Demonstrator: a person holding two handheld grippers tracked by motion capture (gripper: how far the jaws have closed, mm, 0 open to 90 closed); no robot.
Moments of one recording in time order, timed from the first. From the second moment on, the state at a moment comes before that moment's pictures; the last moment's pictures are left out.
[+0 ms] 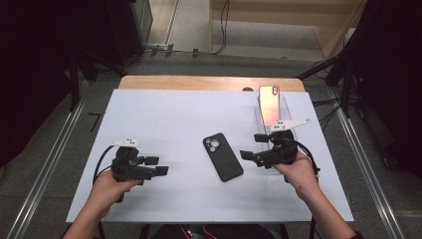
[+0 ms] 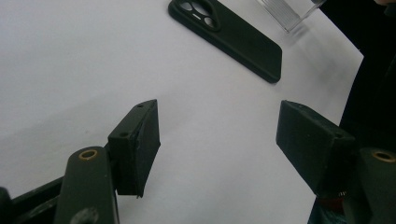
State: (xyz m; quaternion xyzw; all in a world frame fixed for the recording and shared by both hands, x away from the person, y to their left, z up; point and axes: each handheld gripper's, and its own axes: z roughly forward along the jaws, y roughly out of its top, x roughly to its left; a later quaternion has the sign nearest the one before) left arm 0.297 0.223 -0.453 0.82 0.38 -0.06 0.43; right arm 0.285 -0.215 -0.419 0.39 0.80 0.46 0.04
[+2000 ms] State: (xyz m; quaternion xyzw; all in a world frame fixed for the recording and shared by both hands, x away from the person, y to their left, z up) left arm 0.280 0.241 -0.450 0.80 0.41 -0.05 0.43; right arm 0.308 -0.122 -0.468 0.51 0.75 0.40 0.14
